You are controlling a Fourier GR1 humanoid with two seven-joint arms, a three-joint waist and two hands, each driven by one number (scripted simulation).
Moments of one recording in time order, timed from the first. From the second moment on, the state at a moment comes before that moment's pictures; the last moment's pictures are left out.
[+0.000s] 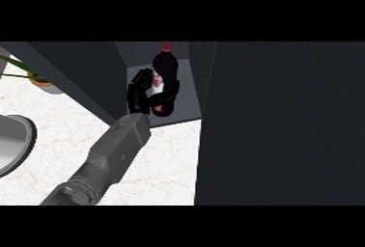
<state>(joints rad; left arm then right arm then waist) -0.97 0.00 -0.15 -0.14 0.76 0.42 -0.73 -0.61 -0.15 -0.03 -2.37 -0.28 -0.03 0.89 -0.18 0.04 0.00</state>
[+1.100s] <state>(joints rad) -1.16 0.01 -0.14 -0.06 0.79 0.50 -0.59 -0.56 -0.16 -0.08 -2.37 -0.30 0.01 0.84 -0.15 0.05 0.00</state>
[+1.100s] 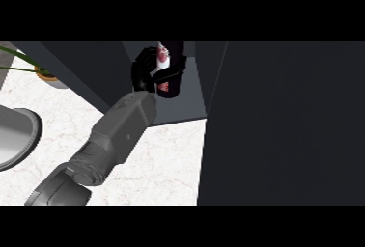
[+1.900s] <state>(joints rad) -1.14 0.08 -0.29 0.00 0.62 0.73 -0.58 -0.56 -0.15 -0.07 -2.37 -0.30 0.02 0.83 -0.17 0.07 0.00</state>
